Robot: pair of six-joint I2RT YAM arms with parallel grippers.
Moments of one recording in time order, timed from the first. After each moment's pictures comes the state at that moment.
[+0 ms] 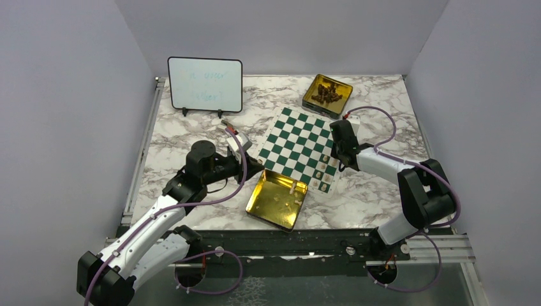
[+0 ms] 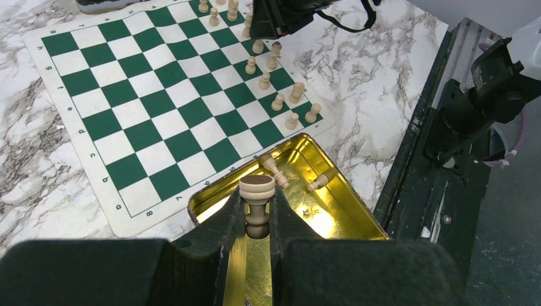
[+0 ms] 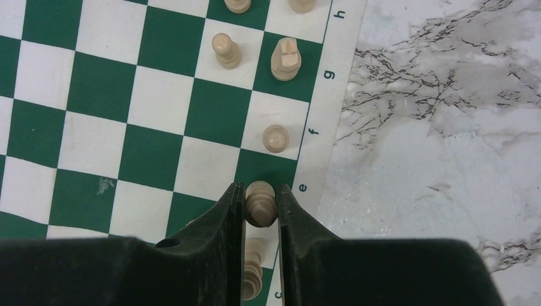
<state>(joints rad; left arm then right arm) -0.57 0.83 0.63 -0.06 0.52 -0.06 0.40 1.56 0.81 -0.08 0.44 0.44</state>
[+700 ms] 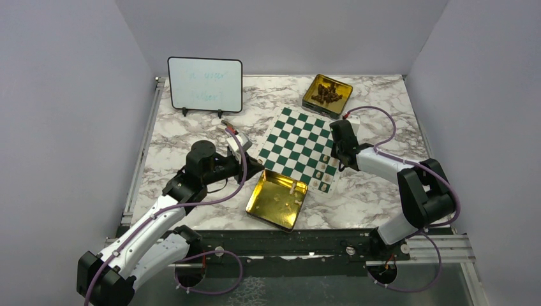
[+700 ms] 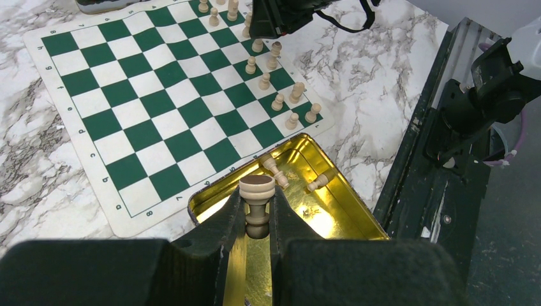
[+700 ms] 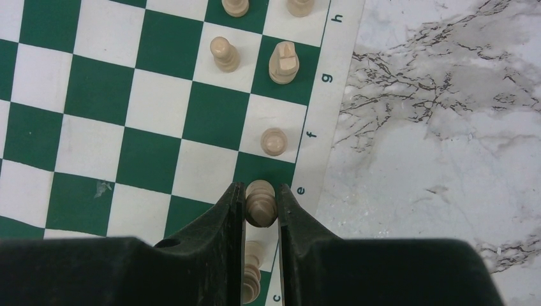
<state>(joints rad) -0.57 0.83 0.63 -0.06 0.52 -0.06 0.40 1.56 0.81 -0.08 0.45 0.44</state>
